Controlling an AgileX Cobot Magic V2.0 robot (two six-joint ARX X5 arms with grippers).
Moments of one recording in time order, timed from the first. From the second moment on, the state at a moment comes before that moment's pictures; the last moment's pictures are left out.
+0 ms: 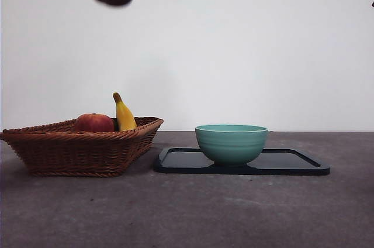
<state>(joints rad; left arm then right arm) -0.42 1.61 1.91 -1.21 0.21 0.12 0.41 0.67 0.81 -0.90 -0.44 0.05</state>
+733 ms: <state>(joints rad) -0.23 1.56 1.18 -0.51 0.21 0.11 0.41 0.67 0.81 -0.88 -0.44 0.05</state>
